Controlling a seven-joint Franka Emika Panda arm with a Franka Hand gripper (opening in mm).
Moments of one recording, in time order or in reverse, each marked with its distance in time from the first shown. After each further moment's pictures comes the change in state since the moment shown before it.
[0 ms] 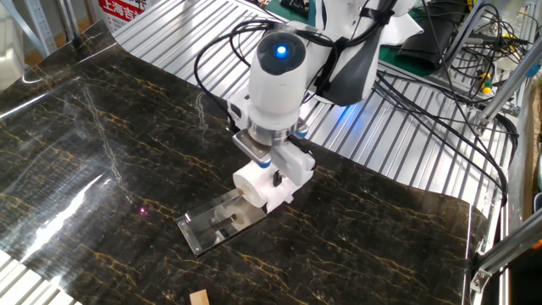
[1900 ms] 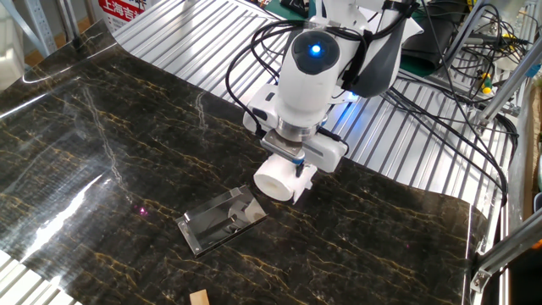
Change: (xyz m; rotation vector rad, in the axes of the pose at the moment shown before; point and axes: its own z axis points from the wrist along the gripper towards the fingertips) arm 0.036 0.018 -0.002 0.017 0.019 -0.299
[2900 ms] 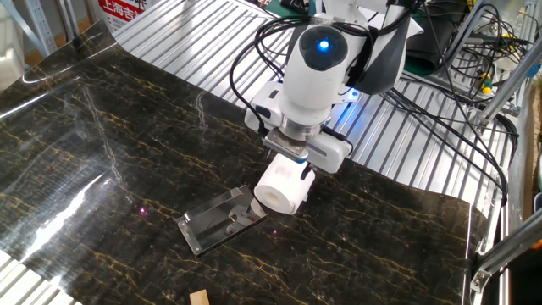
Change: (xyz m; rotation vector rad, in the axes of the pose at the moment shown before) arm -0.003 0.004 -0.009 0.039 -0.021 0.025
